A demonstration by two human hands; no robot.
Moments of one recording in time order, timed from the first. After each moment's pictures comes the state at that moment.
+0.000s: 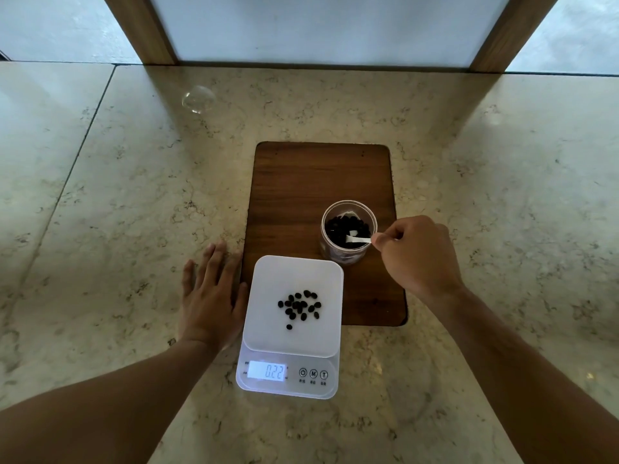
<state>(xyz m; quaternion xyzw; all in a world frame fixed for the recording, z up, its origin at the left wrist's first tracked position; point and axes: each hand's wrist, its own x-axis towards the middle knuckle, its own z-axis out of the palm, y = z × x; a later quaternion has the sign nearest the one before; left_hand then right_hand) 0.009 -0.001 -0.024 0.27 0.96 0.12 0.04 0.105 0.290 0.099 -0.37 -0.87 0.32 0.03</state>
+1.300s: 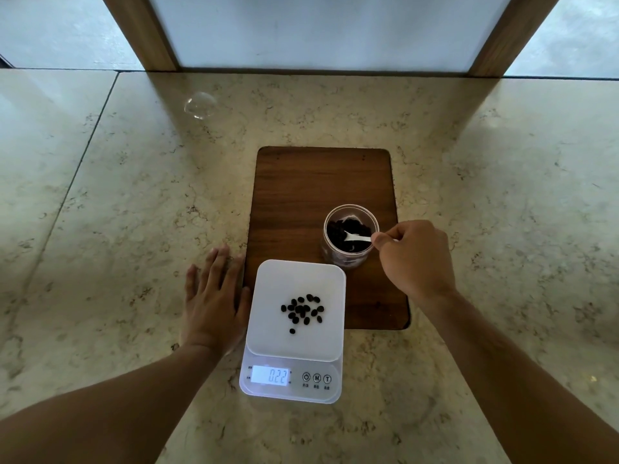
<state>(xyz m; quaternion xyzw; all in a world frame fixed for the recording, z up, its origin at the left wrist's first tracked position) 0.009 -0.001 -0.023 0.26 0.96 0.12 0.04 0.099 0.284 0.094 -0.40 -0.85 0.34 0.07</state>
